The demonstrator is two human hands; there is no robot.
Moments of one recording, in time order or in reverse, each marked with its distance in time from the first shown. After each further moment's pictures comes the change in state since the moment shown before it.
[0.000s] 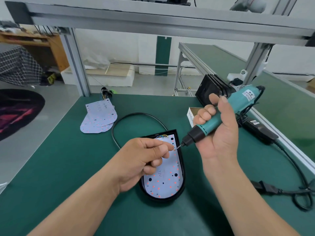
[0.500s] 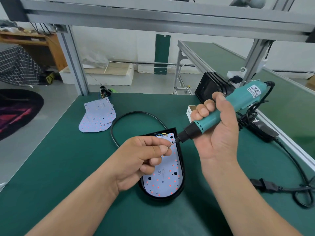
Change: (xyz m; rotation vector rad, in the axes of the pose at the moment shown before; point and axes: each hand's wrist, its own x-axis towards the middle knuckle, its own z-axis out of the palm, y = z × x) left_hand -0.002 0.005 0.002 -0.108 -0.029 -0.051; right_hand -0.005 0.003 0.004 0.013 -0.095 -0.059
